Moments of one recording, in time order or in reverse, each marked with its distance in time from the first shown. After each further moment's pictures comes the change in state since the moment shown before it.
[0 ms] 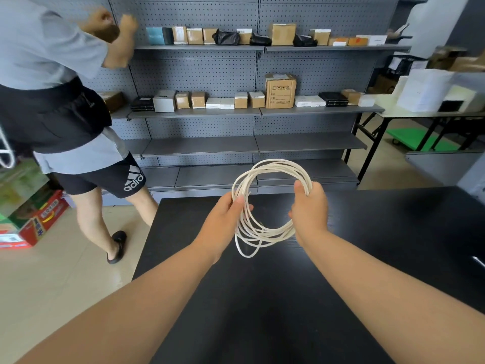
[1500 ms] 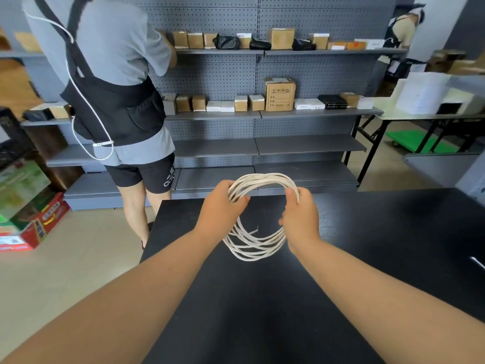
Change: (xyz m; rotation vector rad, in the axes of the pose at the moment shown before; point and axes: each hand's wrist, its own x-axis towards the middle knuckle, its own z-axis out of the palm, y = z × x) left_hand 0.015 0.020 -0.003 0.412 0.151 0.165; right_hand -0.018 0.005 0.004 0.005 -0.099 -0.032
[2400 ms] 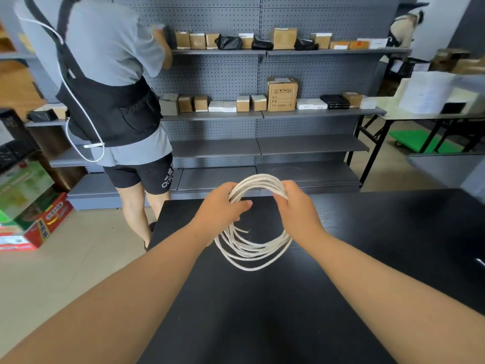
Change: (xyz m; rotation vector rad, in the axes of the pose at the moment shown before) left_hand 0.002 0.001 -0.014 -0.088 -0.186 -0.066; right_hand 0.004 -0.015 -0.011 -0.450 -0.250 -0.339
